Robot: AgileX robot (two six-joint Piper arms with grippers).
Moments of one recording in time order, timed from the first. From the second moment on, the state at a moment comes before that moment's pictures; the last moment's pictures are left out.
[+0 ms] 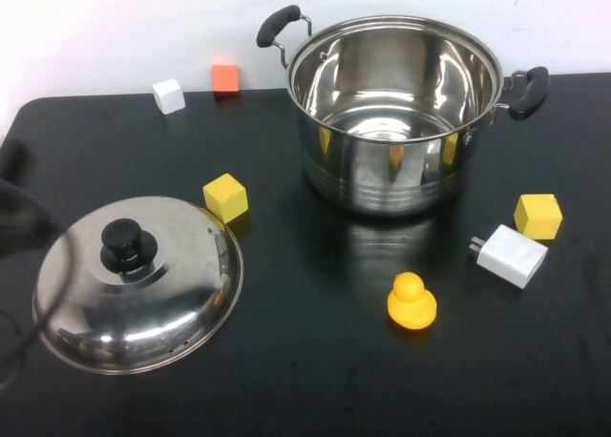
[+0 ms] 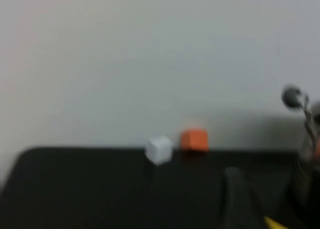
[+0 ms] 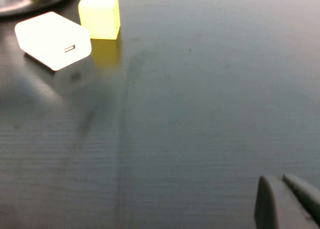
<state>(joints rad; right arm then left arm) -0.02 -0.01 0.02 -0.01 0.42 -0.04 0.00 0.94 -0.48 0.36 -0.45 -0.51</state>
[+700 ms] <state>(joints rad) -0.02 -0.01 0.02 -0.01 0.42 -0.04 -0.04 1.40 -0.52 0.67 -0.50 -0.66</state>
